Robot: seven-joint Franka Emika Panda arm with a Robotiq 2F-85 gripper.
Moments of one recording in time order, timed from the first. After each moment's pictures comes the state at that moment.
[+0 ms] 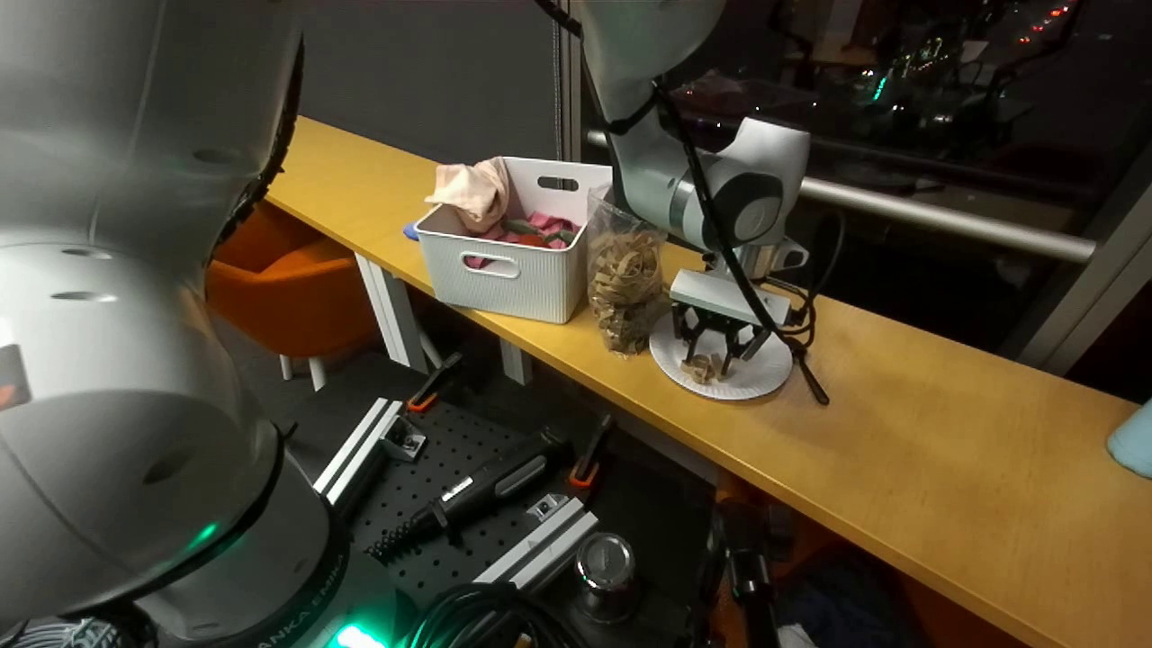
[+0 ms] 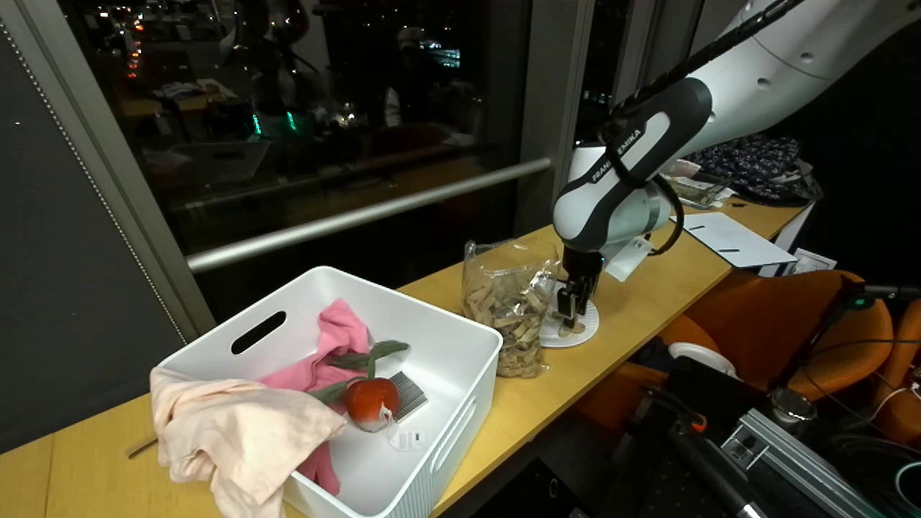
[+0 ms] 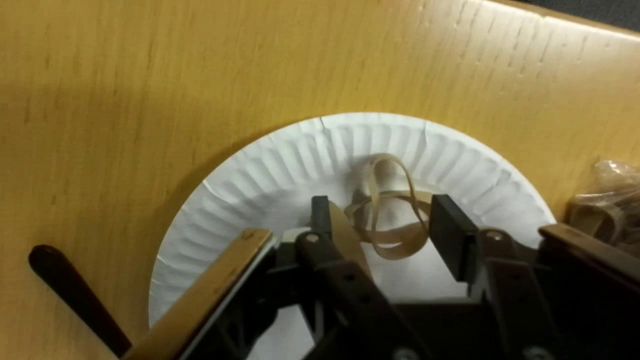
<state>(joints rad) -0.29 0.58 -0.06 -2.03 0.06 2.53 -0.46</state>
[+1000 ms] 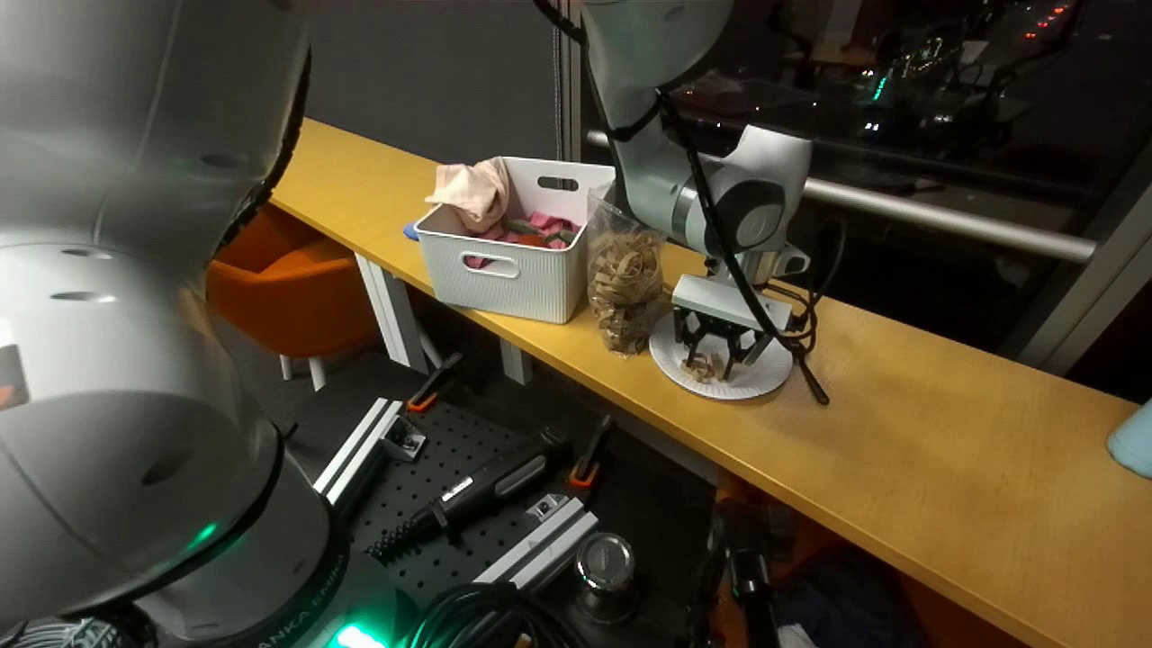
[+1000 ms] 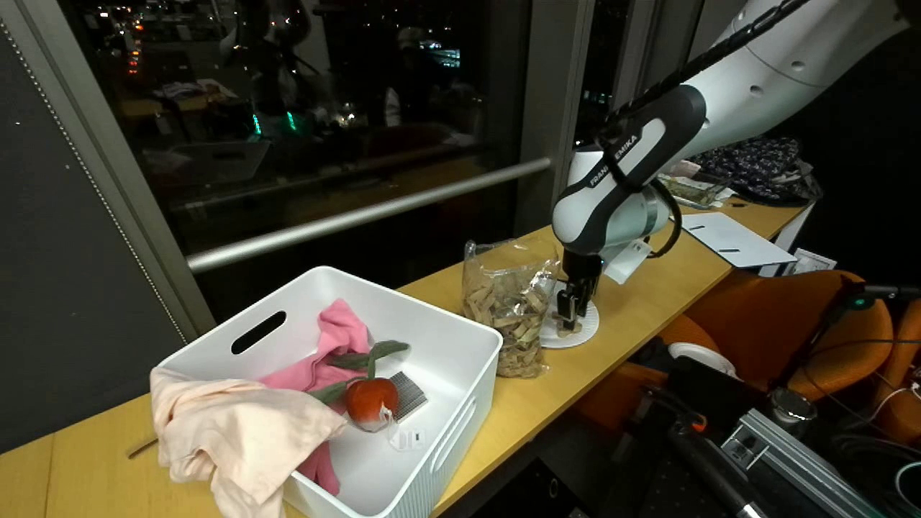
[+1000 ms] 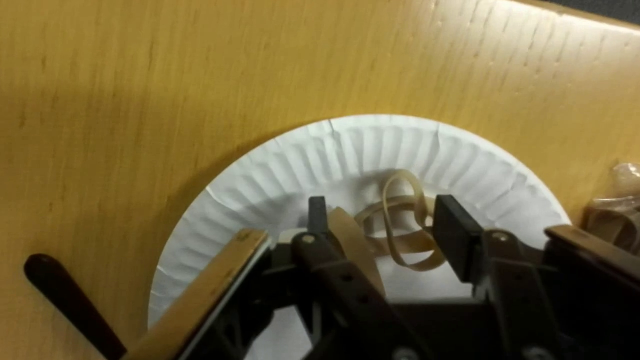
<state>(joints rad) -0.29 0.61 -0.06 -2.01 0.06 2.53 -0.46</state>
